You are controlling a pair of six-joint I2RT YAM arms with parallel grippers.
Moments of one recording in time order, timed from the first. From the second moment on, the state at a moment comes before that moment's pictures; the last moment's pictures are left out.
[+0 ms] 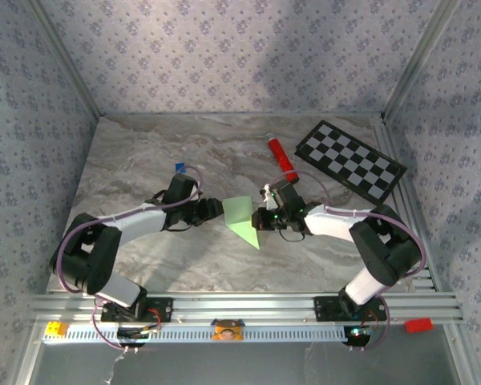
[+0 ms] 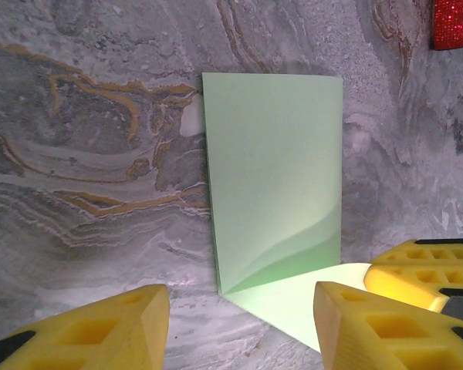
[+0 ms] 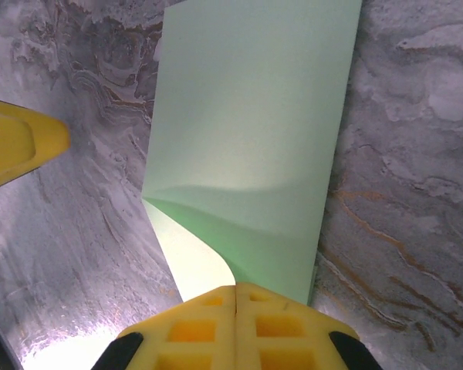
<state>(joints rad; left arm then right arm) -0.50 1.51 0.70 -0.08 0.41 -0.80 0.63 1.58 0.71 0.01 -0.39 0.59</state>
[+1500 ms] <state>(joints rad) -0.50 1.72 0.77 0.09 0.58 -0.96 0.53 1.48 0.57 0.20 -0.56 0.64</state>
